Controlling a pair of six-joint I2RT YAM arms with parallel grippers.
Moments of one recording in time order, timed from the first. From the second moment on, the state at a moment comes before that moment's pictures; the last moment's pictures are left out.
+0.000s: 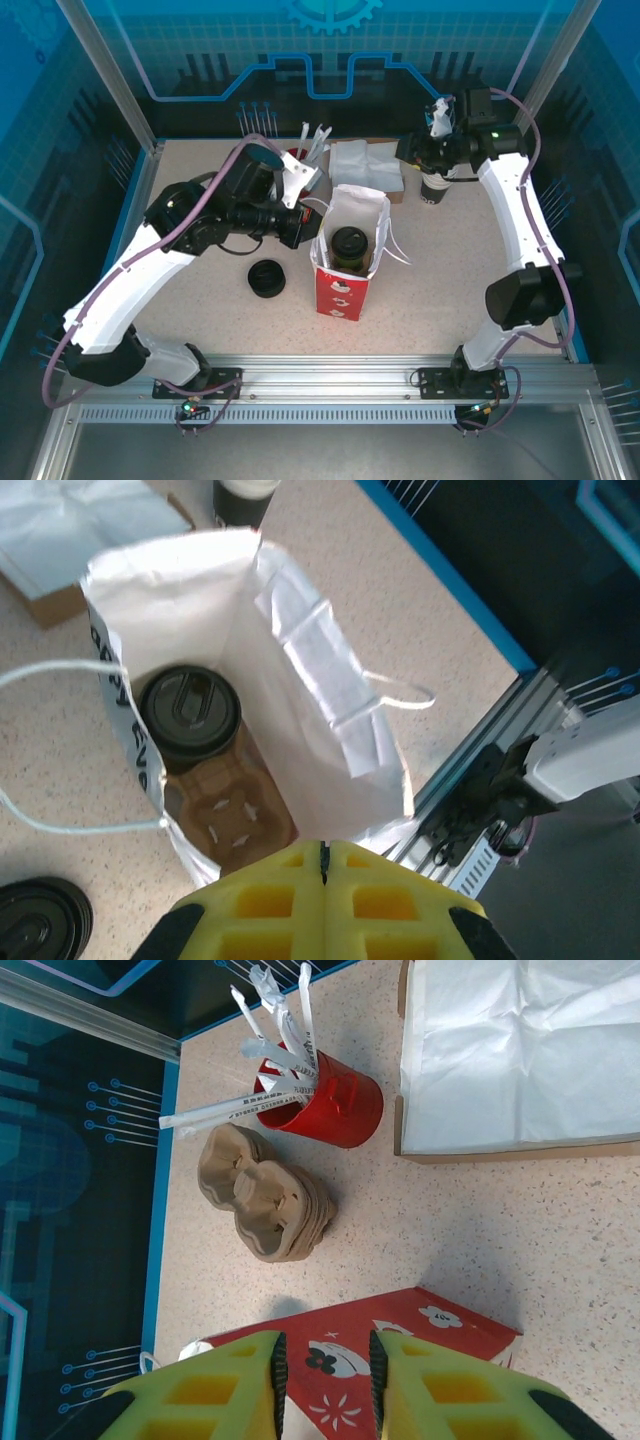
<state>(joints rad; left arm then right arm) -0.80 1.38 1.84 -1.18 0.18 -0.35 0.13 1.71 1.92 -1.06 -0.54 0.47</state>
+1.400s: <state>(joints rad) -0.65 1.33 1.75 -1.08 0.10 -0.38 0.27 2.13 2.32 -1.20 -0.22 0.52</state>
